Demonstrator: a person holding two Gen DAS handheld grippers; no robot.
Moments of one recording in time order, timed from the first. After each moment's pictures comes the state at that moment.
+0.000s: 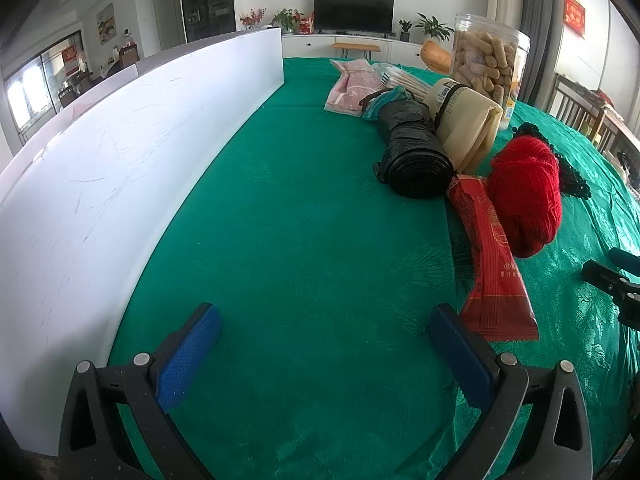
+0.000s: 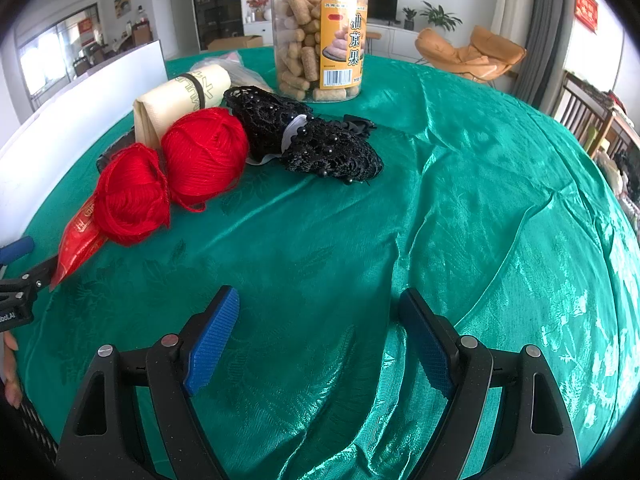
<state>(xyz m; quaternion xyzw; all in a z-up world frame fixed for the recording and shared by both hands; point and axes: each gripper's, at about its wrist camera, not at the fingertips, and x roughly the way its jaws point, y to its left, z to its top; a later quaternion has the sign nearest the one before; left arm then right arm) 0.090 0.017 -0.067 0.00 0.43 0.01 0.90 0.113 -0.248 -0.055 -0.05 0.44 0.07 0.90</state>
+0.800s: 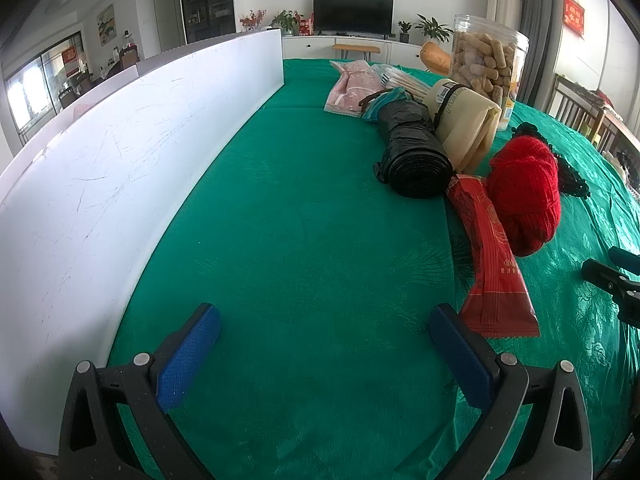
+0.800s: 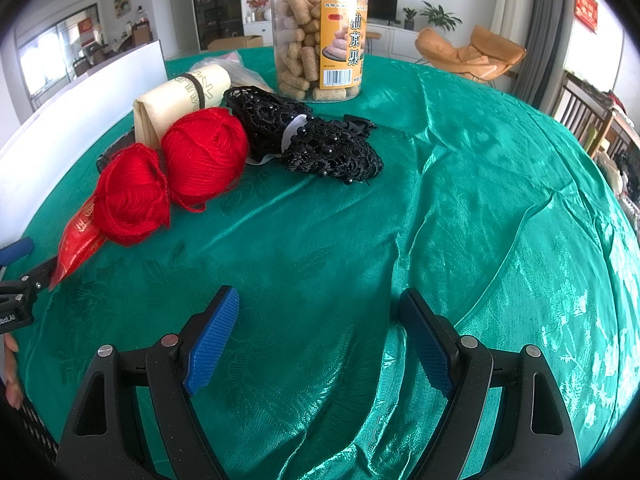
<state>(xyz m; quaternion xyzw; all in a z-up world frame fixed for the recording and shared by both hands) 0.090 0.017 -0.067 0.00 0.43 0.01 0.90 0.113 -0.248 -0.055 -0.05 0.44 0.07 0.90</state>
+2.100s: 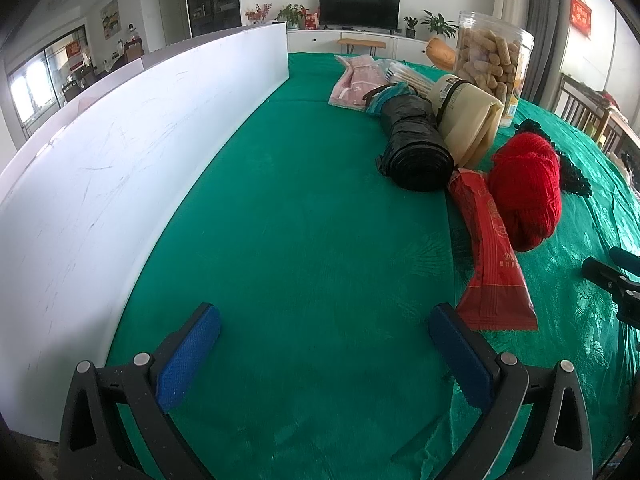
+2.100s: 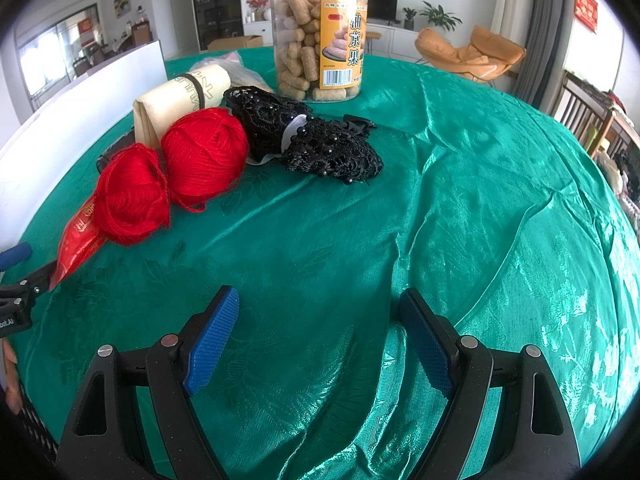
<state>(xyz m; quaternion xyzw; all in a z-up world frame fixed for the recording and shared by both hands) 0.087 0.013 -0.067 0.00 0.44 0.02 0.90 0.113 -0.249 -0.055 -0.05 0.44 0.07 0.90</state>
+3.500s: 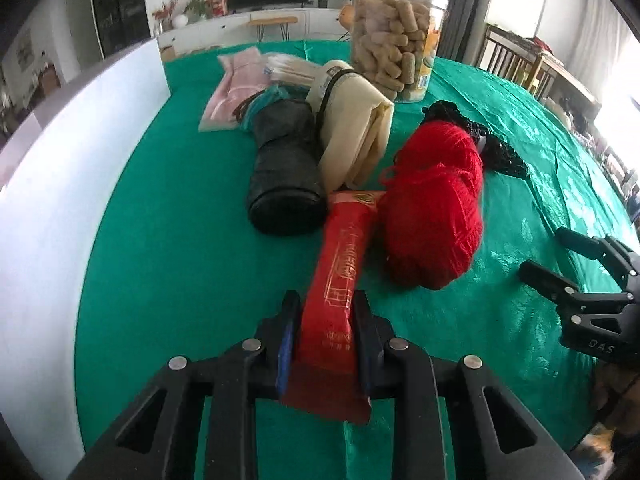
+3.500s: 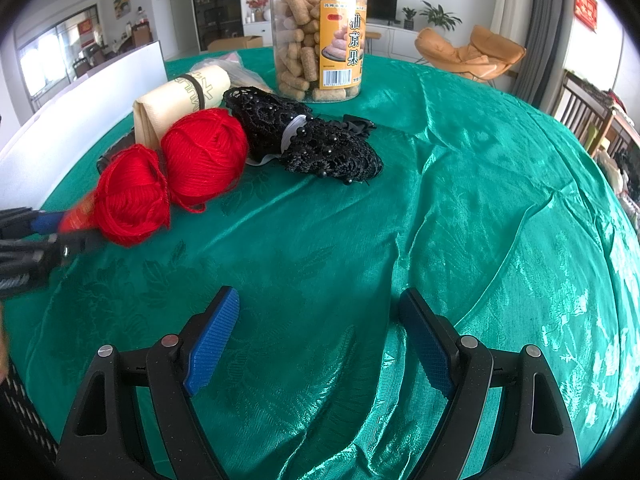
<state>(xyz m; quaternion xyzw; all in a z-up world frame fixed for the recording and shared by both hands) 0.140 -0.035 -0.048 0.03 0.49 -0.12 0.86 0.113 -0.249 -0.056 -0.05 0.44 0.07 0.90</state>
